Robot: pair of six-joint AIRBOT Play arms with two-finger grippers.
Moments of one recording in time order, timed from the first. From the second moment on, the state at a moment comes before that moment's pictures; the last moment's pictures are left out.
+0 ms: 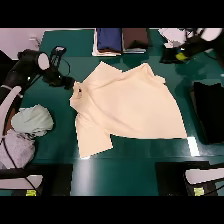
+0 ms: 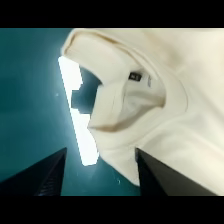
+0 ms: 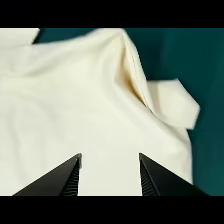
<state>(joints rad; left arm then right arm) -0.24 -1.43 1.40 1.59 -1.19 -1.64 0.03 -1.53 1.76 -1.36 1.30 1.54</state>
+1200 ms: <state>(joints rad) -0.24 -1.11 0.91 1.37 -1.11 -1.68 -0.33 -1.09 0.64 -1.44 1.27 1.50</state>
